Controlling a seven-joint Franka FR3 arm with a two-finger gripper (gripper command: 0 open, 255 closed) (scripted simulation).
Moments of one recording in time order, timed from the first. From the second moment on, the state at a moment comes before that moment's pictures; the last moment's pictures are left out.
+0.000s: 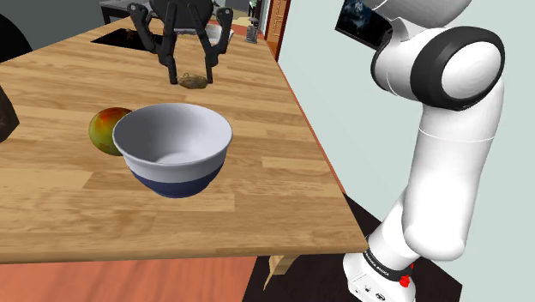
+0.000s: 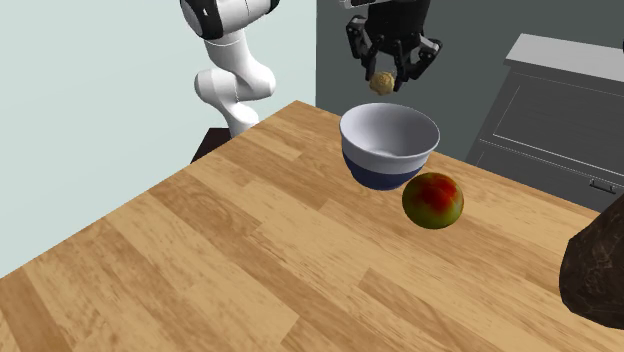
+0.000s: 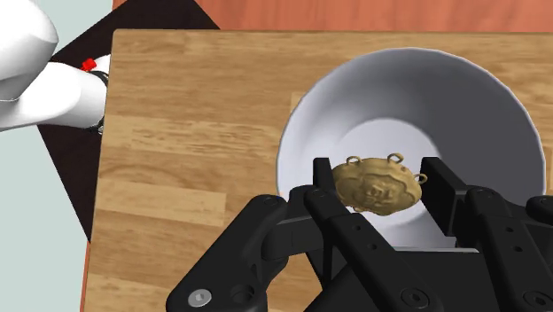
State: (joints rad) arm 0.22 0.38 0.57 -0.96 0.19 1.05 1.41
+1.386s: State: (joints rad) arm 0.20 0.33 0.56 -1.24 0.20 1.28 1.34
